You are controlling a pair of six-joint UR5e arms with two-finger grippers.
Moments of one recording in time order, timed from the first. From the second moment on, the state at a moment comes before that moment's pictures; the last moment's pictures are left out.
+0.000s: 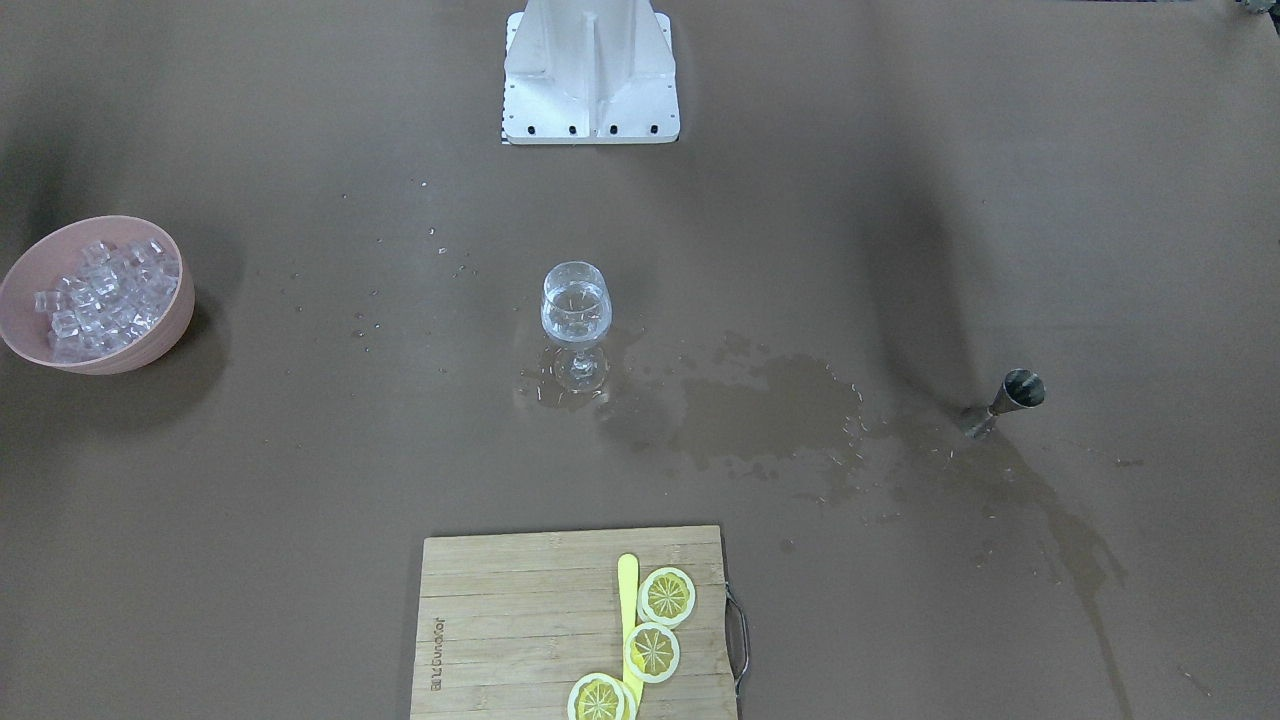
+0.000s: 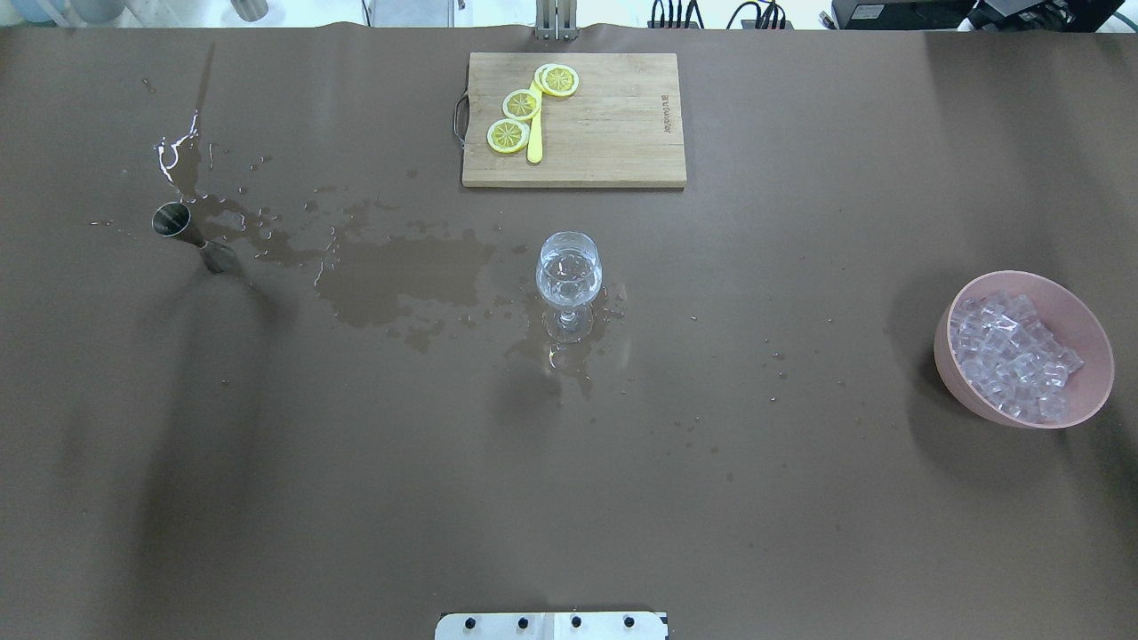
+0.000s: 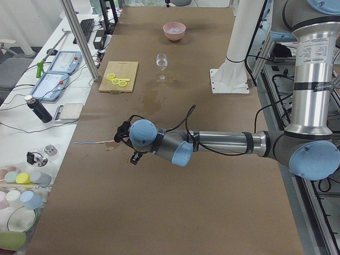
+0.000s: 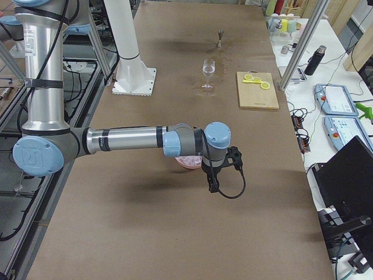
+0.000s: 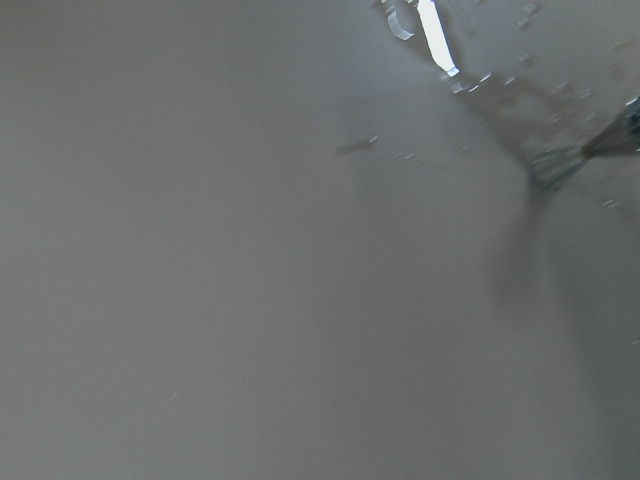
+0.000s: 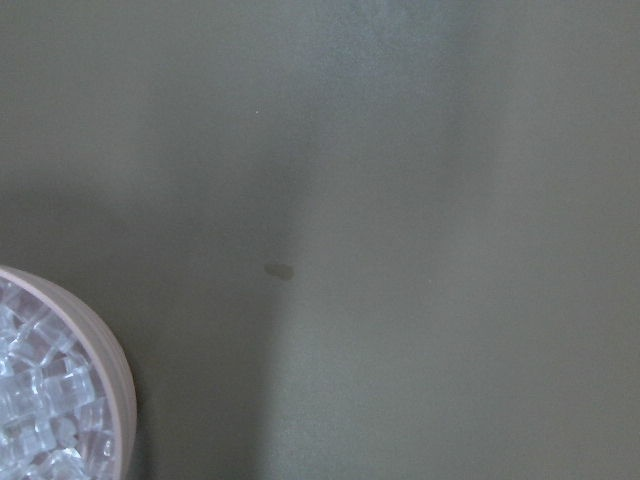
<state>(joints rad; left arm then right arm) -1.55 -1.59 -1.56 -2.03 -2.65 0.07 1.50 -1.61 1.70 -1.58 2.33 -0.11</state>
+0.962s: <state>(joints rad) -1.20 -1.63 -1.37 -2.83 -2.17 -0.45 1.50 -1.62 1.71 -1.58 2.33 -0.11</state>
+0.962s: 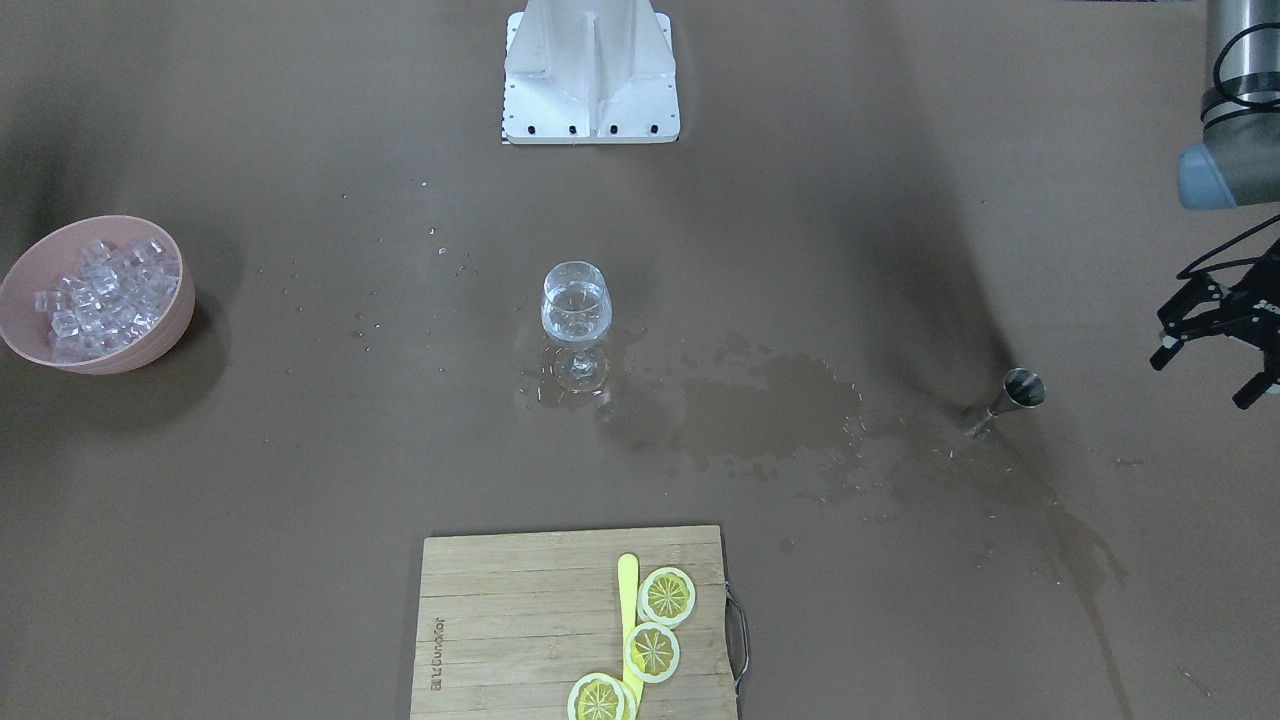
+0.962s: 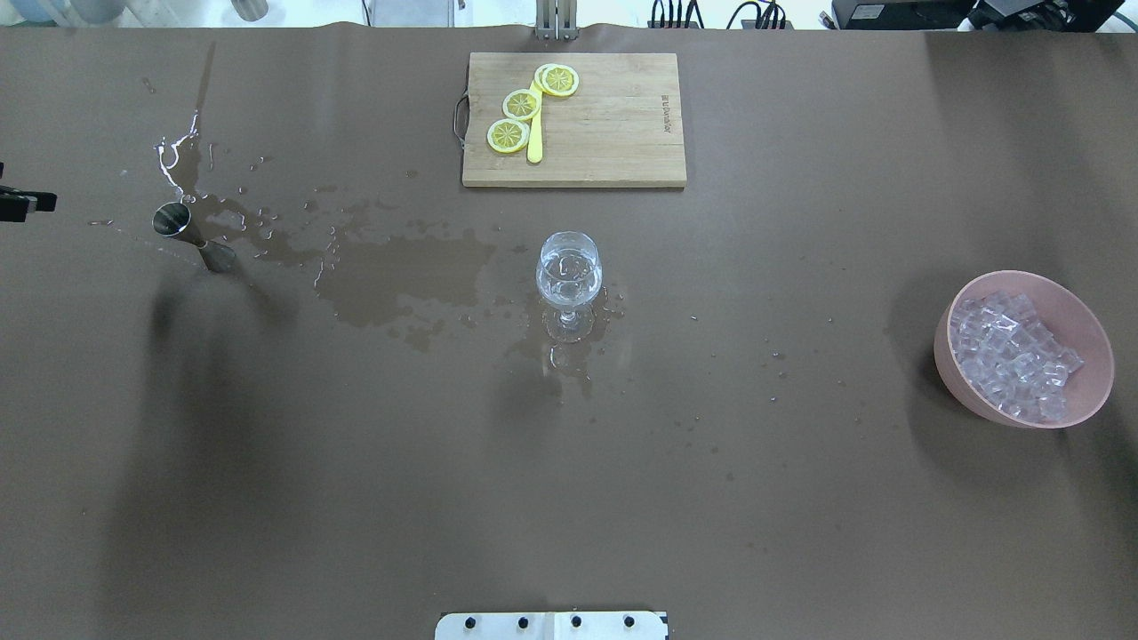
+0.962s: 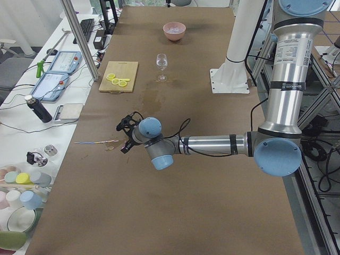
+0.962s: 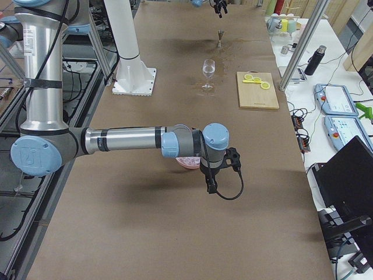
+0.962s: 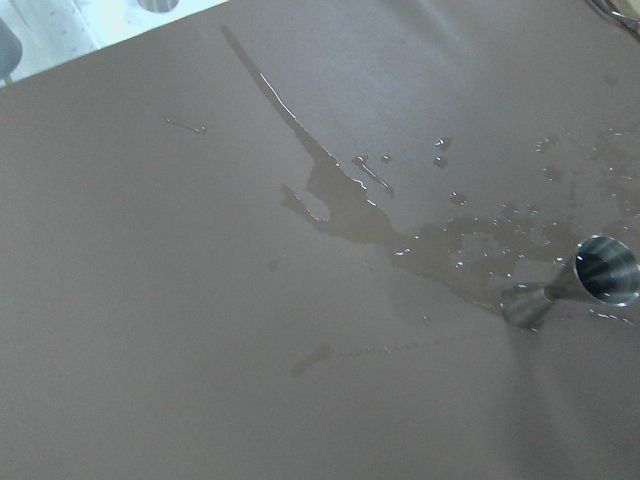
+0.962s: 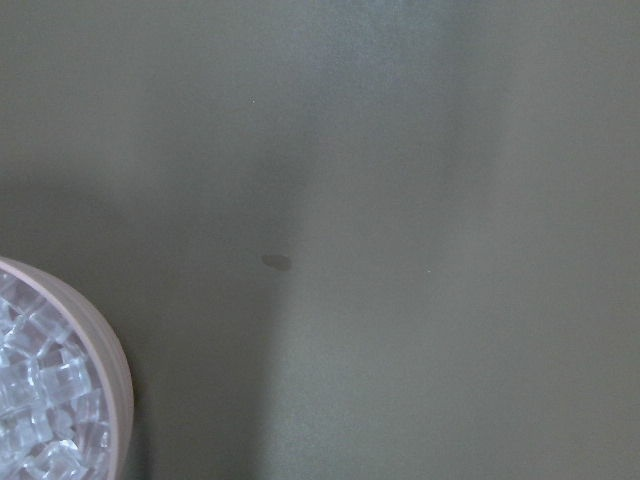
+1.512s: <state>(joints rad) -1.07 -1.61 -1.35 -3.03 -2.01 -0.50 1.50 -1.62 1.72 -1.58 2.34 -0.11</state>
